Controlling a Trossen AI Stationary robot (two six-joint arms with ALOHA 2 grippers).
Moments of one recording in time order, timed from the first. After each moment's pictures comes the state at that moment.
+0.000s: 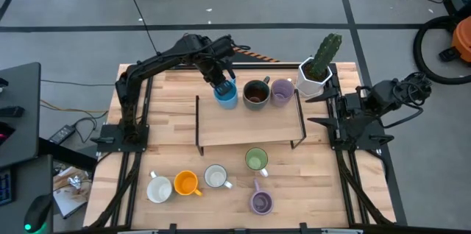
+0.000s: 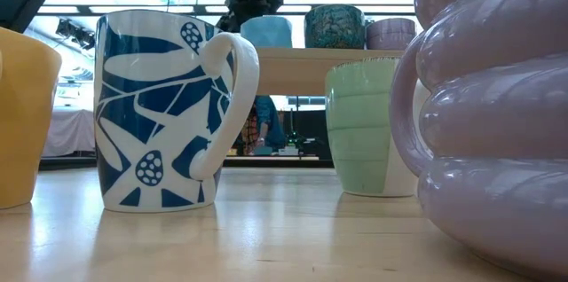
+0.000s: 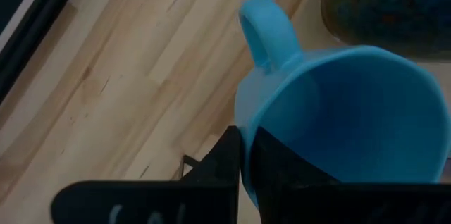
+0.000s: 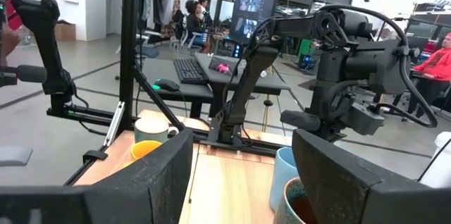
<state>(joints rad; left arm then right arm) 0.41 1.93 2.09 -1.40 0.08 -0.22 0.45 0.60 0.89 -0.28 0.39 -0.19</state>
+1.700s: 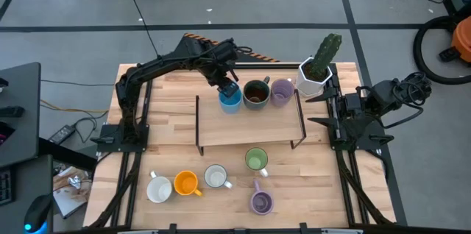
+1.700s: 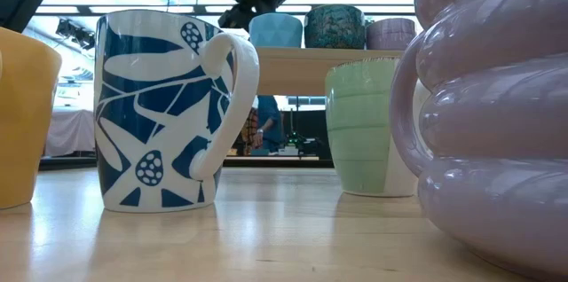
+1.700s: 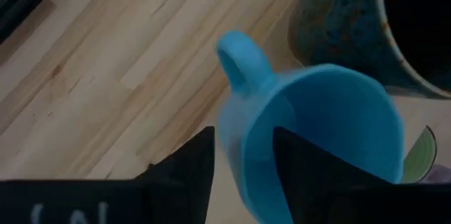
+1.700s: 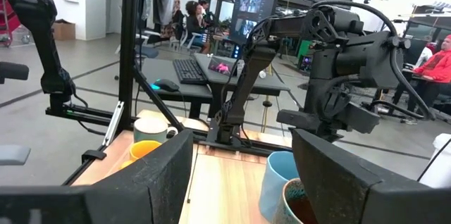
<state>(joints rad) 0.35 1.92 2.09 -1.34 0.08 -0.38 0.45 0.60 0.89 -0.28 0.39 -0.20</state>
